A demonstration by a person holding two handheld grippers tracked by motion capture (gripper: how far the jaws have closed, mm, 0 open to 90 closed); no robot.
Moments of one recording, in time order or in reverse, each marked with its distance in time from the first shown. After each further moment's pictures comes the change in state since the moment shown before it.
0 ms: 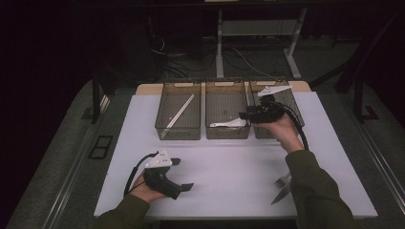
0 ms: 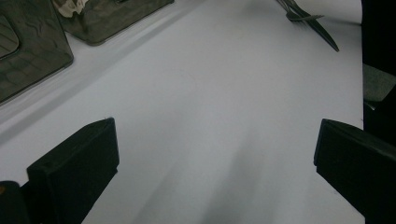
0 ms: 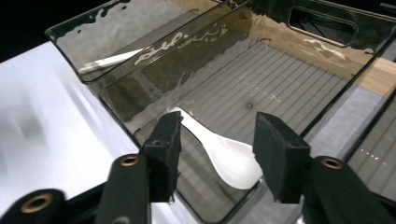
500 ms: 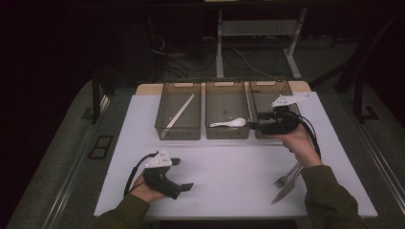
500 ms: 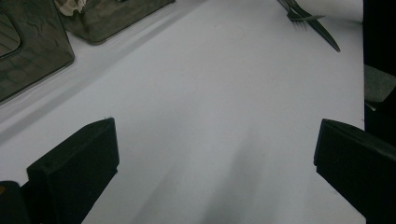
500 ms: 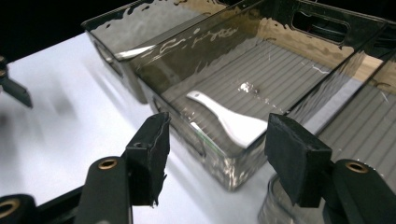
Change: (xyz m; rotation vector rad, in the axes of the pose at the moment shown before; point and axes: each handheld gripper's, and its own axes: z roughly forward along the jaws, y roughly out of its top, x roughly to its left) left arm 0.000 0.000 0.000 0.005 0.005 0.001; right arm 0.014 -0.029 -0.044 -0.043 0.019 -0.039
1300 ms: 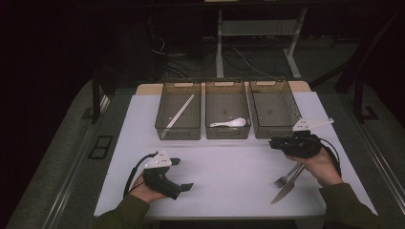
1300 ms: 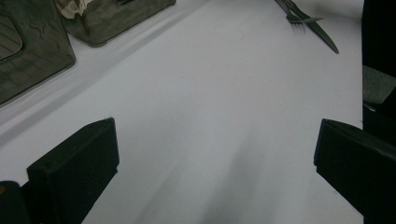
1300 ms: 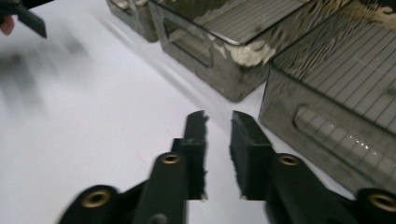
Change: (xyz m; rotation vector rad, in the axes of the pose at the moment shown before) left arm -0.001 0.000 -0.002 -0.007 0.002 0.003; right arm 0.007 -0.063 -0.047 0.062 -0.008 -0.008
